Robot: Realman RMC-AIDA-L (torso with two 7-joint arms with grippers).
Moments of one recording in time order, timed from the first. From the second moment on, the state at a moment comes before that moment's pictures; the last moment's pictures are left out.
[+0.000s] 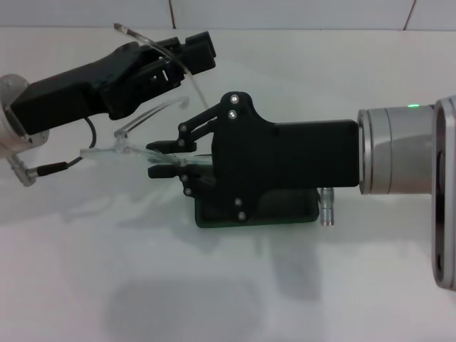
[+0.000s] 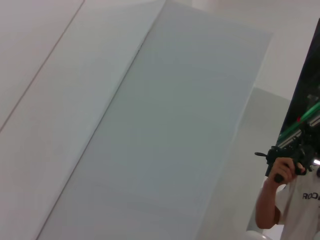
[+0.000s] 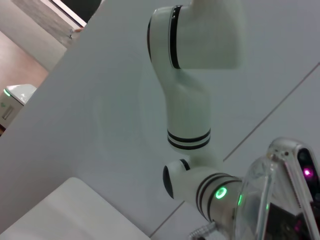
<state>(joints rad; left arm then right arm) -0.79 -1.94 2.85 -0.17 -0.56 2.04 -1.33 0.26 2.02 -1.77 -1.55 -1.40 -1.12 0.95</state>
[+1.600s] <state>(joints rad) -0.76 -1.92 2.85 -0.10 -0.61 2.04 -1.30 0.24 2.03 -1.77 -1.53 -1.31 -1.14 0.90</state>
